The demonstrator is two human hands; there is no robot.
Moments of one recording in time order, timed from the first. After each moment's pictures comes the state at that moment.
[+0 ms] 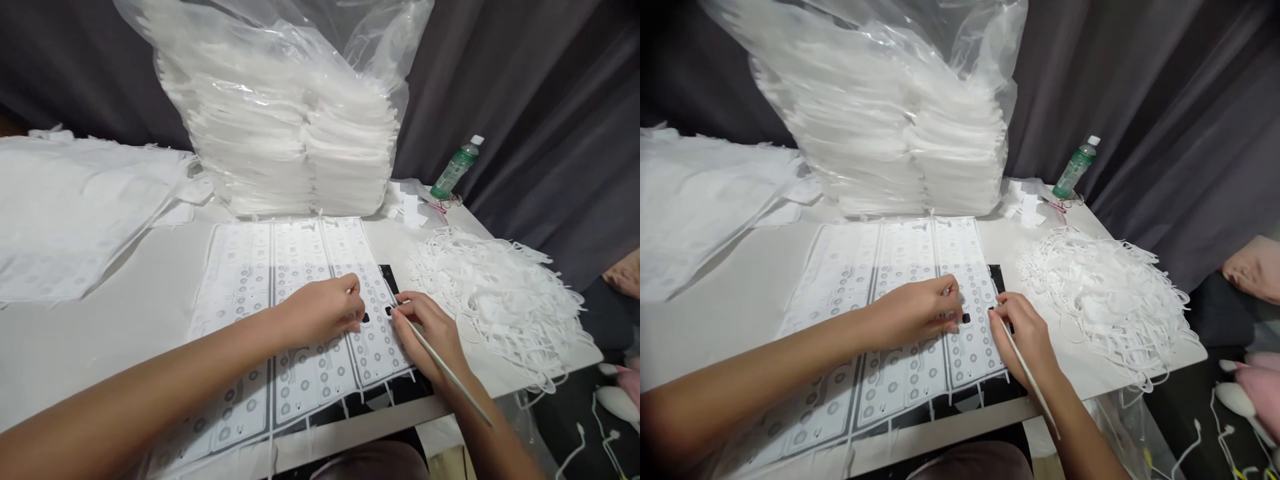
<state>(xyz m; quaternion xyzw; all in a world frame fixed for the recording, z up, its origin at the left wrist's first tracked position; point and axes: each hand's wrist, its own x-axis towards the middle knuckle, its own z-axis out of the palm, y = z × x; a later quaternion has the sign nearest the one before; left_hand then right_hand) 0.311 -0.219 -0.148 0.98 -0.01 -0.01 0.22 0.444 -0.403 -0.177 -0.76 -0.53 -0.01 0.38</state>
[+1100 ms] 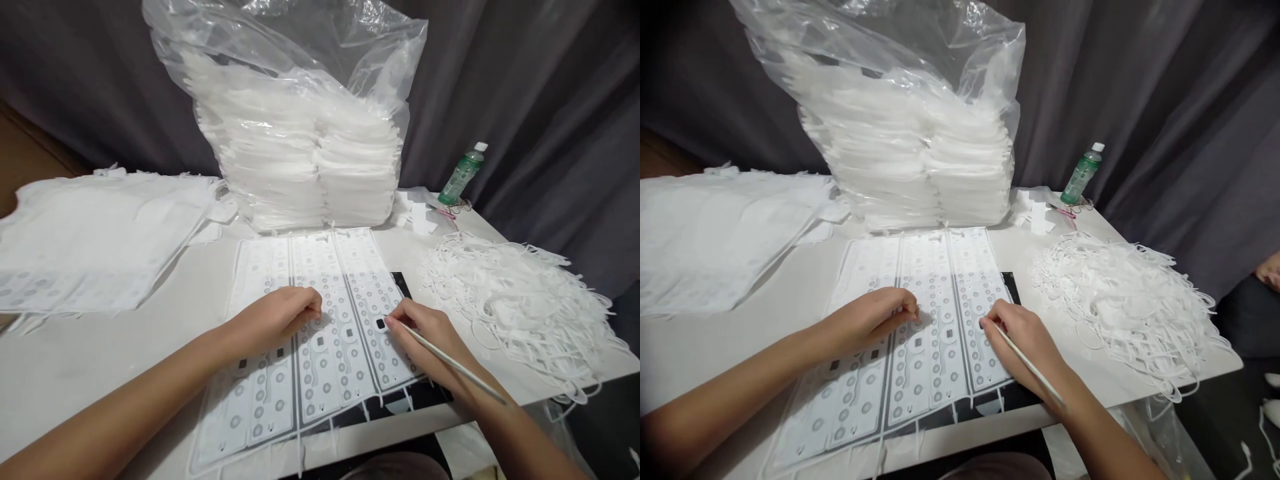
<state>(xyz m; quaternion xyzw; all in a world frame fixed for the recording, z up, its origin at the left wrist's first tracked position) 0.236 -0.173 -0.153 0.96 0.05 0.05 0.29 0.422 -0.384 -0.142 -0.78 -0.49 0.23 0.32</state>
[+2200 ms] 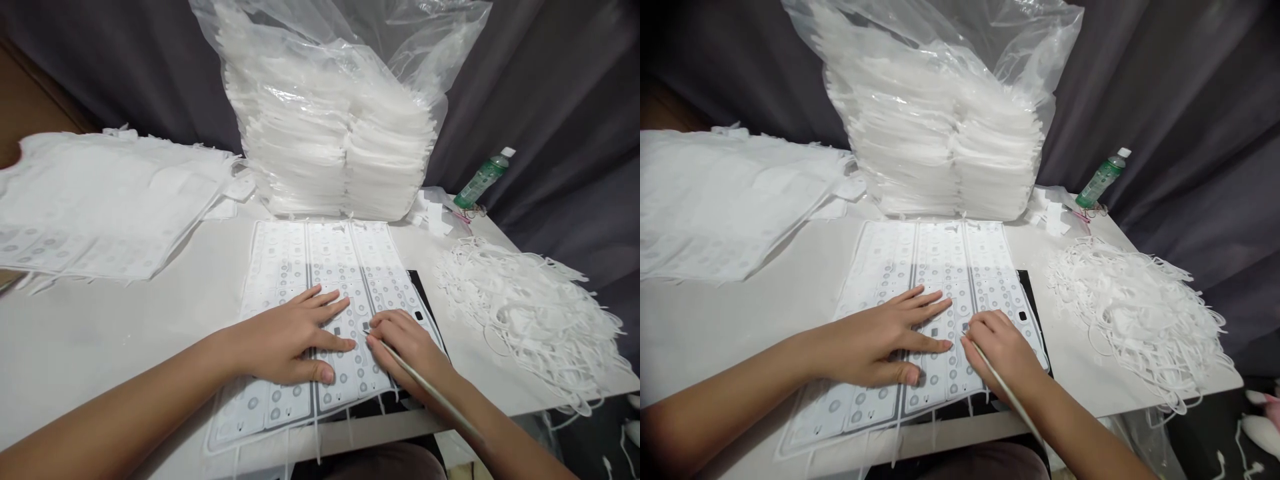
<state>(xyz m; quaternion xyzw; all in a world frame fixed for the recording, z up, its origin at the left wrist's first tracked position) 0.216 -0.190 -0.155 0.97 -0.08 -0.06 0.24 0.389 -0.371 -0.174 -0.66 -0.69 0.08 0.29</state>
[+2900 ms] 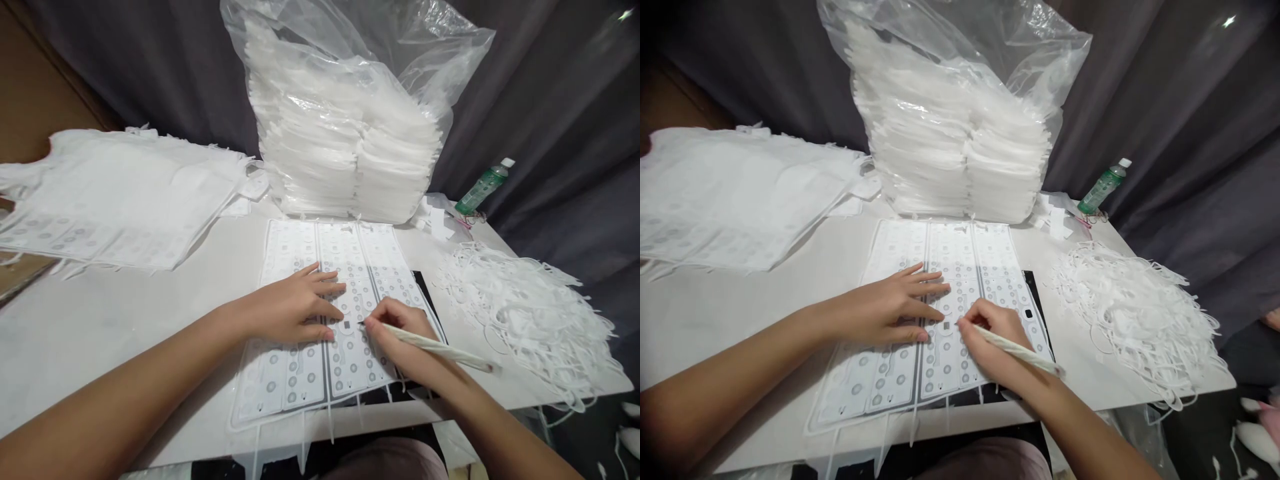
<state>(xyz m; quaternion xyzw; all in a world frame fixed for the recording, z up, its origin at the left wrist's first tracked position) 0.210 -0.170 -0.146 0.98 -0.06 -0.01 0.18 0.370 -0.352 -0.149 -0.74 -0.49 0.28 0.36</state>
